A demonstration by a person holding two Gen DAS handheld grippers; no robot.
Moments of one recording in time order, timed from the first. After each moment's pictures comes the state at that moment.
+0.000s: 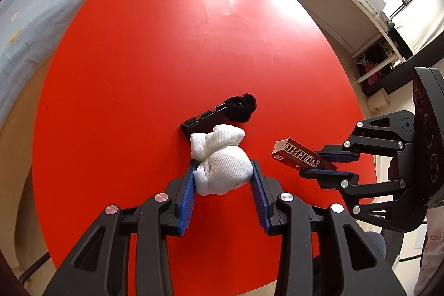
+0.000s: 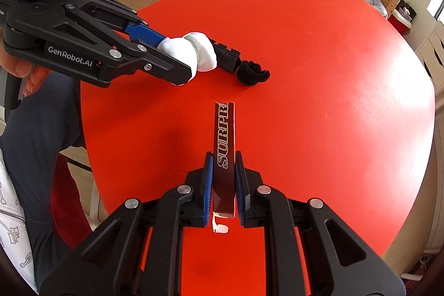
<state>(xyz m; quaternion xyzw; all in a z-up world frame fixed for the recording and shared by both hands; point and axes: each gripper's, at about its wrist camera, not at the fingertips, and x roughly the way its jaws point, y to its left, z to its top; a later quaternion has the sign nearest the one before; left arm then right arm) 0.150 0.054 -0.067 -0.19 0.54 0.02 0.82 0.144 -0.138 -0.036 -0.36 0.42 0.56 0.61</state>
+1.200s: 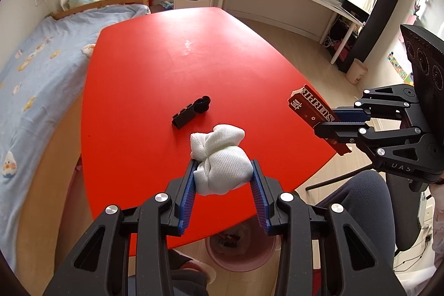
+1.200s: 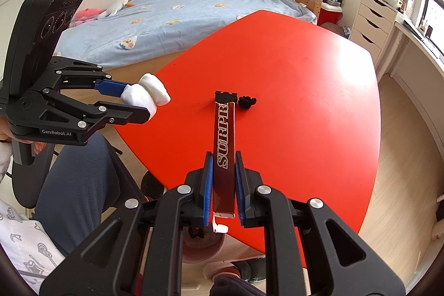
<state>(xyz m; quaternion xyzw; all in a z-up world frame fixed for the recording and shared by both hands) 0.040 0.016 0.016 -0.06 0.46 -0.04 0.88 0.051 -0.206 0.055 -0.21 0.40 0.48 0.76</state>
